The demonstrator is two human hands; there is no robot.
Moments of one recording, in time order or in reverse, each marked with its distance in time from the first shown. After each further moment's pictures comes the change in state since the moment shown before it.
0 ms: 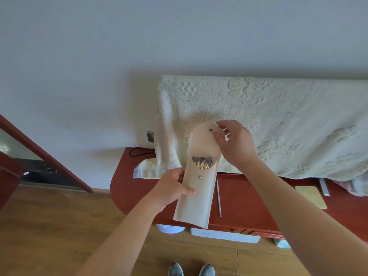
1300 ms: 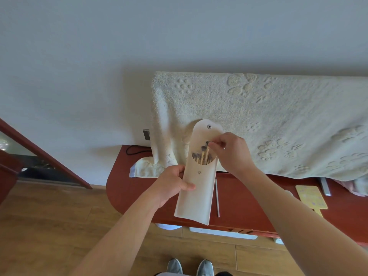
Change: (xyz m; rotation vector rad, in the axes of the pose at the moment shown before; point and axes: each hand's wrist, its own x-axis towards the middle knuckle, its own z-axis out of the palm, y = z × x) left_hand 0.027 0.003 0.003 -0.080 -0.034 -0.042; right_hand -0.010 0.017 0.013 0.014 -0.167 0.134
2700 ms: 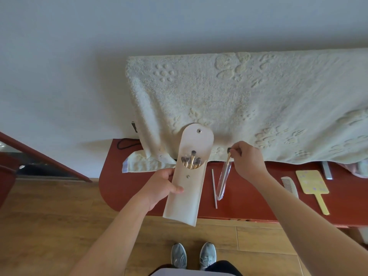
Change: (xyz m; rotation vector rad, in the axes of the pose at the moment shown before) left_hand 0.026 -0.034 -0.008 0.079 -0.024 -0.143; right_hand -0.025 0.101 0.009 -0.011 -0.095 0.350
